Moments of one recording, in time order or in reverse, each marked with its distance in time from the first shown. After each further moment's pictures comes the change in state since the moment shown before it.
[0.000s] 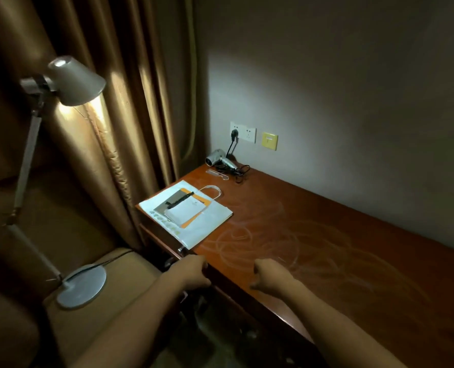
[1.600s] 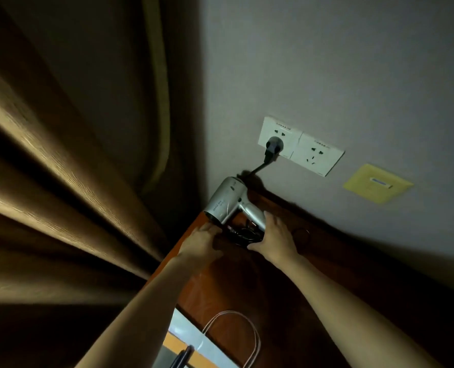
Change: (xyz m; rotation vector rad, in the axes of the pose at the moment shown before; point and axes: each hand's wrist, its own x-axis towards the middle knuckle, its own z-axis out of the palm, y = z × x) left_hand 0.641 -0.162 -0.200 -0.160 -0.039 0.075; right_hand 0.658 0.023 -0.176 0.316 0.194 0.259
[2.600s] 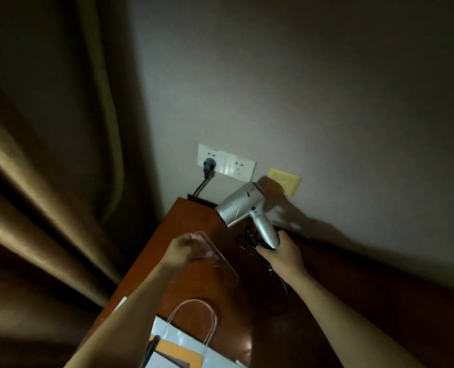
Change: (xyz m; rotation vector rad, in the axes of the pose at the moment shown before) left_hand -0.045 0.063 0.007 -0.960 -0.064 -0.023; right_hand -0.138 0.062 -0.077 0.397 0.316 0.279
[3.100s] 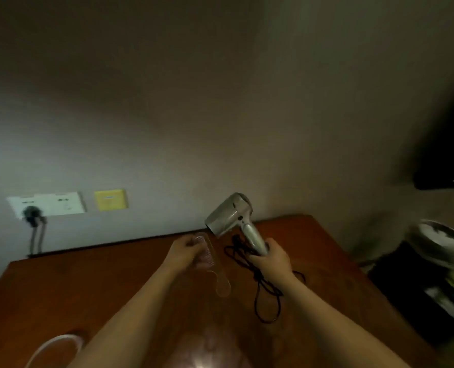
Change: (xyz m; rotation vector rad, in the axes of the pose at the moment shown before) left_hand -0.214 0.083 0.299 0.213 -0.451 0.278; right_hand -0.255 0.174 -0.217 0.205 0.453 0.288
